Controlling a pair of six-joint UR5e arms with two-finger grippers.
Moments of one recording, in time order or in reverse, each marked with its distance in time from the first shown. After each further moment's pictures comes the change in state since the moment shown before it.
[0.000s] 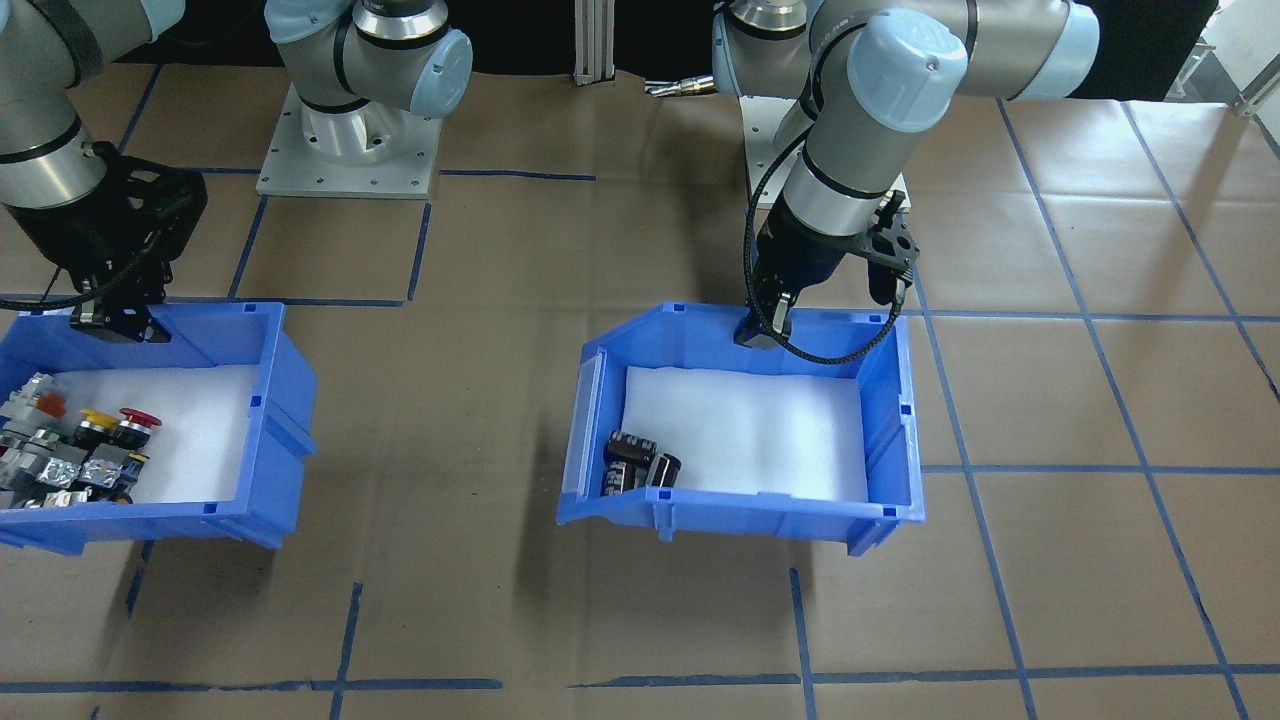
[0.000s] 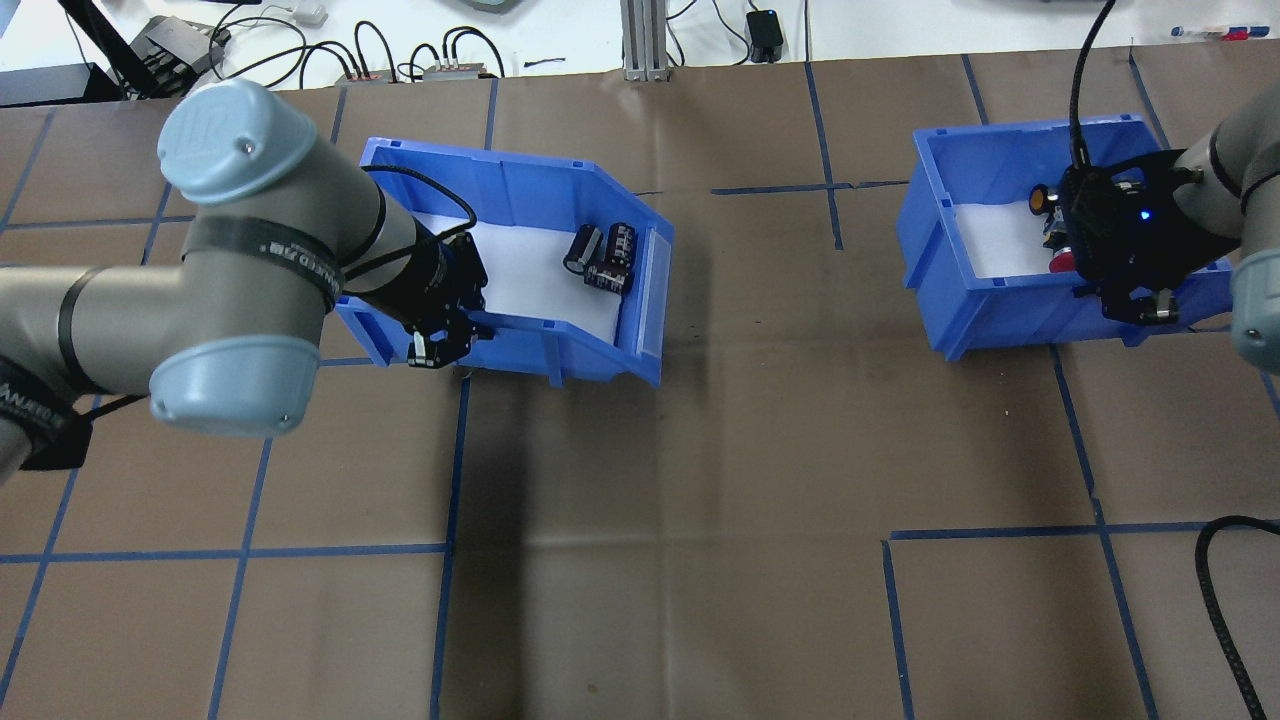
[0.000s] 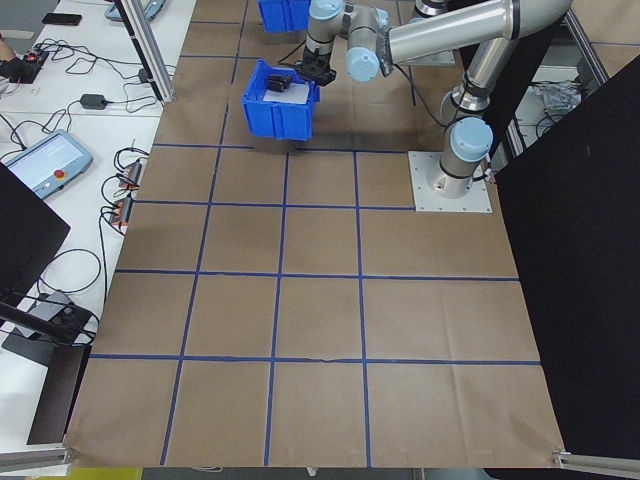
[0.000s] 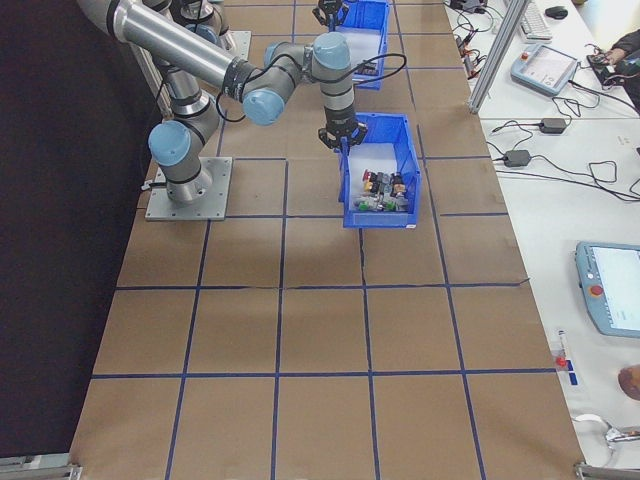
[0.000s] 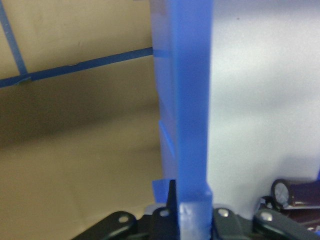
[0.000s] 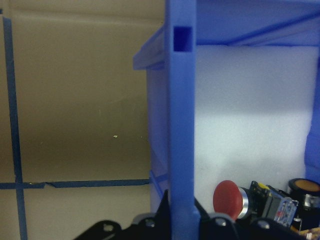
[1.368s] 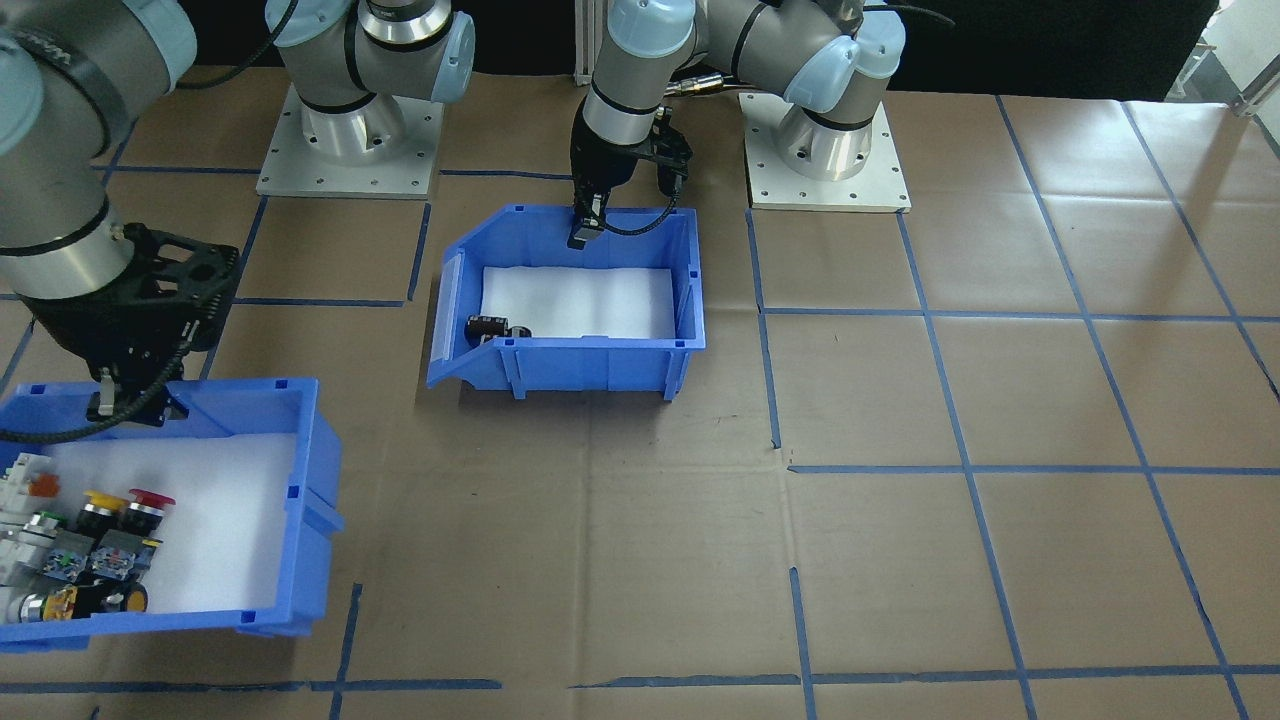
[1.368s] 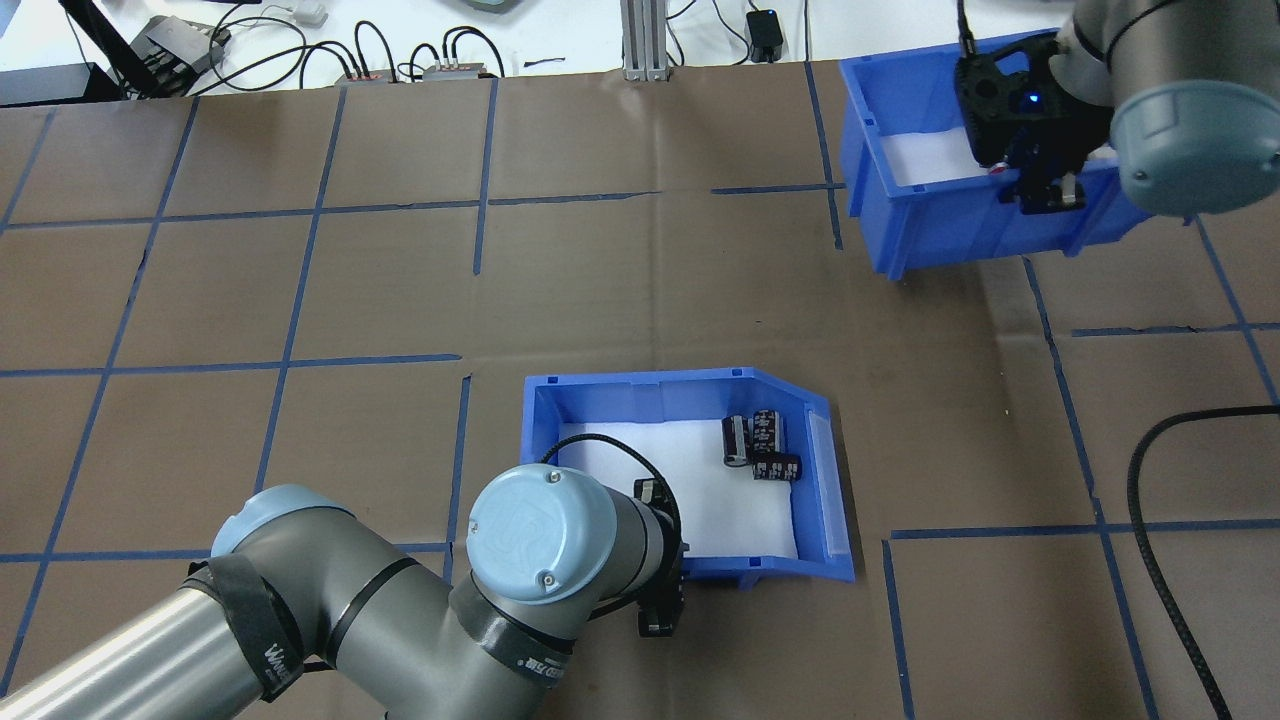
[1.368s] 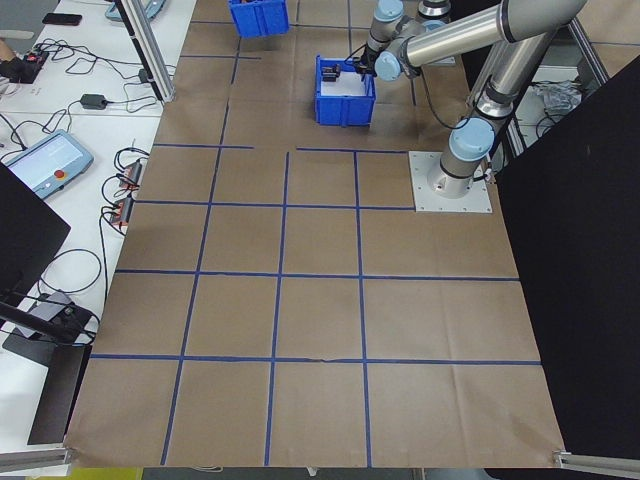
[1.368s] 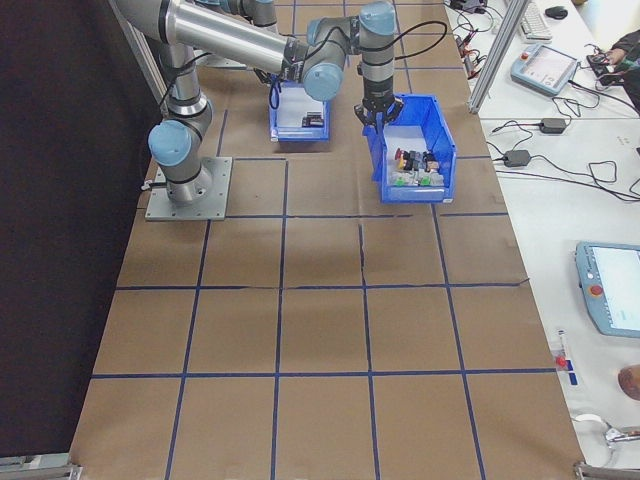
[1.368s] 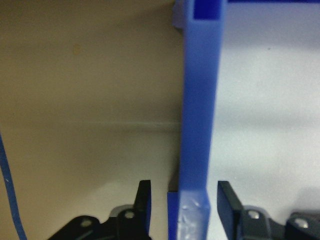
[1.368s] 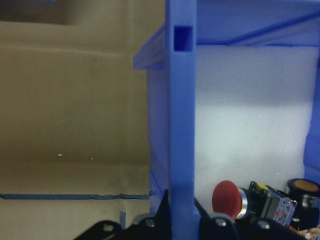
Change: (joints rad) left arm -0.520 0.074 -0.405 0.440 0.033 -0.707; right arm 0.154 0.190 -0.258 0.074 -0.067 0.107
